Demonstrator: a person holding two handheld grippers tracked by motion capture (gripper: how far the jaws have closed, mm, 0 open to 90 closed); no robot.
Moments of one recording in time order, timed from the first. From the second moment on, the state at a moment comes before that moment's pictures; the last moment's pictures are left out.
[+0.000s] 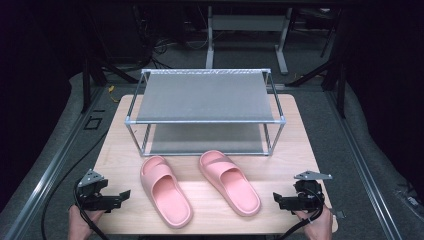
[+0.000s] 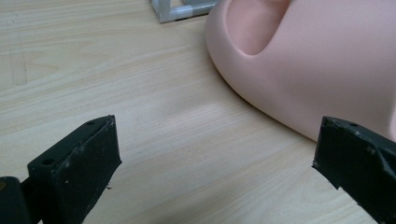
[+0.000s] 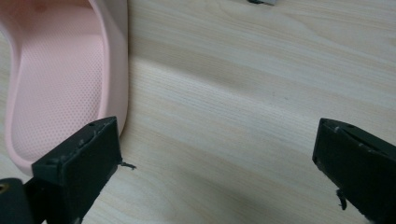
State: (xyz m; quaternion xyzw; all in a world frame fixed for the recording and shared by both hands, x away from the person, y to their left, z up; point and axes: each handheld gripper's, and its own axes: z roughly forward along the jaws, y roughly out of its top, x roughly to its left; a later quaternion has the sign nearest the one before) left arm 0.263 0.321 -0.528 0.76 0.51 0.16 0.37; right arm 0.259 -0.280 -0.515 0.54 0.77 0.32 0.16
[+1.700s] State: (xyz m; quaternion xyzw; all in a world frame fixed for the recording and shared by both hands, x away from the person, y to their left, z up) left arm 0.288 0.235 -0.520 0.80 0.48 0.13 0.35; right arm 0.257 -0.273 -0.523 0.55 0.77 0.31 0.11
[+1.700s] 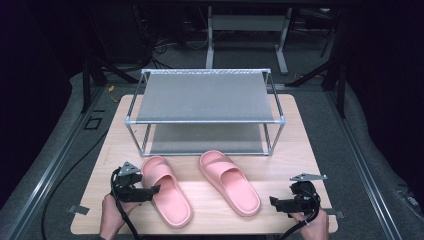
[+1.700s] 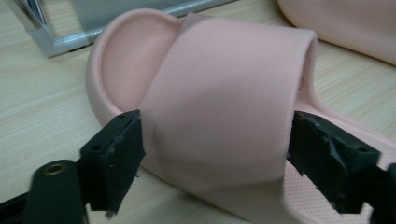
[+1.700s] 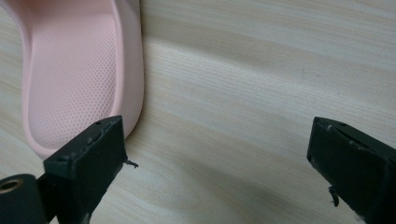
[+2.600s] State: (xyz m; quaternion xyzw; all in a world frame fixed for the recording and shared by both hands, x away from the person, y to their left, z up) left arm 0.301 0.249 -0.522 0.82 0.47 0.10 0.31; right arm 0.258 -0.274 -0.525 0.55 0.77 0.31 0.10
